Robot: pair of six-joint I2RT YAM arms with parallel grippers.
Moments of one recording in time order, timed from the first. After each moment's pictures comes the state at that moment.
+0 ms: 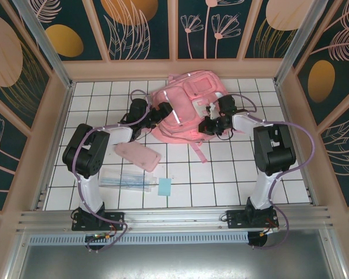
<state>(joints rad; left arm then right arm) -0.42 1.94 1.06 0.41 0.36 -1.03 0.27 1.87 1.18 -0.40 -0.65 0.36</state>
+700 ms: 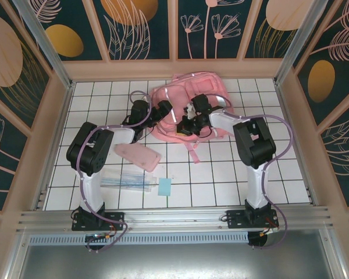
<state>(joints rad) -0.43 1.99 1.06 0.54 0.26 -1.06 0.49 2.06 1.40 -0.40 -0.64 0.59</state>
